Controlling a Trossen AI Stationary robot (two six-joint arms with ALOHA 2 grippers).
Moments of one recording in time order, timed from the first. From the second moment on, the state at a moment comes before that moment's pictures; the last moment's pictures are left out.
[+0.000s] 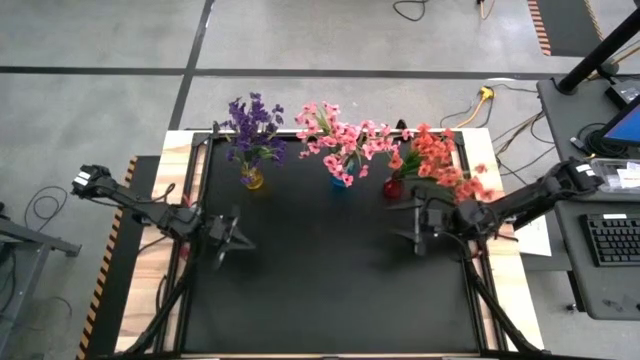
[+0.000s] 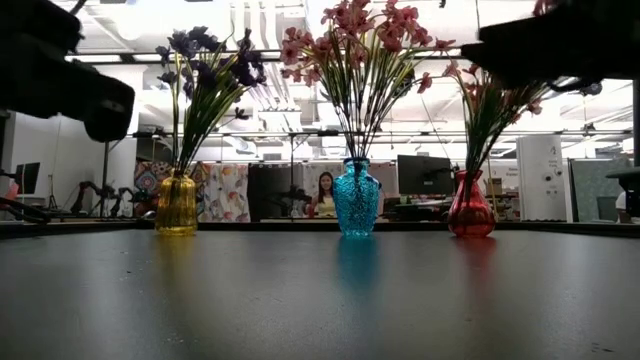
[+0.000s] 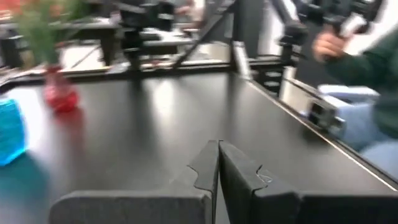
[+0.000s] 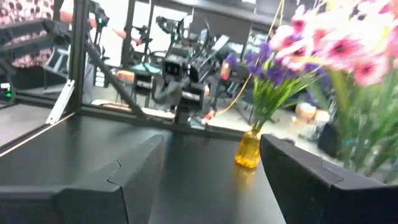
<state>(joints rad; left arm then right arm) -0.41 0.38 0.01 0.26 -0.14 -0.04 0.26 0.88 0.11 0.90 0.29 -0.25</state>
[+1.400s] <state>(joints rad) -0.41 0.53 0.03 0.24 -0.24 -0.07 0.55 0.78 0.01 0.55 -0.10 -0.47</state>
